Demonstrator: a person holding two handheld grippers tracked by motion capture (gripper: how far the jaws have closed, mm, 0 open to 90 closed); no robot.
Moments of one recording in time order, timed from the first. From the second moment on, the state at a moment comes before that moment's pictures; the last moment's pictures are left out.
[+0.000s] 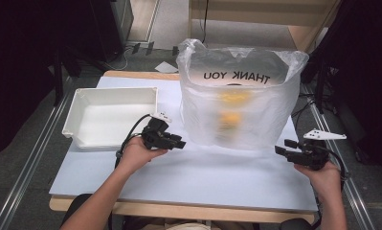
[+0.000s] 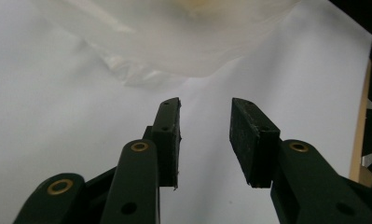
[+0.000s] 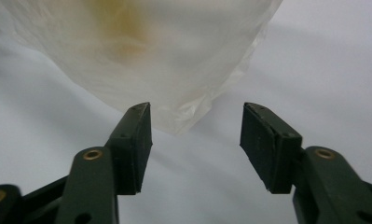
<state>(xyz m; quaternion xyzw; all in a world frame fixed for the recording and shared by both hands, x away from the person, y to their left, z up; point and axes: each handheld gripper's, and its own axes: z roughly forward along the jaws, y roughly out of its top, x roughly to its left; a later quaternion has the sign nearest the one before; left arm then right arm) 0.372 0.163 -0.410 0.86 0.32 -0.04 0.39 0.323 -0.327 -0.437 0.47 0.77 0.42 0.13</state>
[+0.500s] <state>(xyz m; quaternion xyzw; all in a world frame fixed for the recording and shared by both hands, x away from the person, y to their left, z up) 0.381 0.172 -0.356 0.86 0.28 -0.03 0.42 0.354 -0.370 -0.389 0.44 0.76 0.46 0.09</state>
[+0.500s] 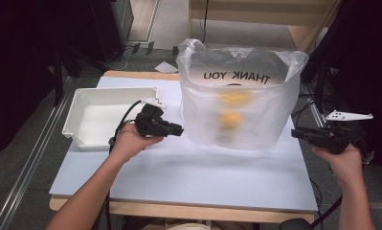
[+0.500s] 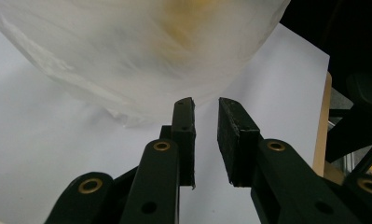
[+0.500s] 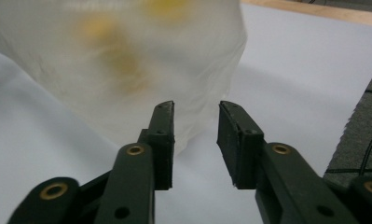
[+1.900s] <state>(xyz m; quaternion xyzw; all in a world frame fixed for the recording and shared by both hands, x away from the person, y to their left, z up) 0.420 0.153 -0.207 0.86 0.25 0.00 0.44 0.438 -0.371 -0.214 0.46 0.74 0.49 0.10</state>
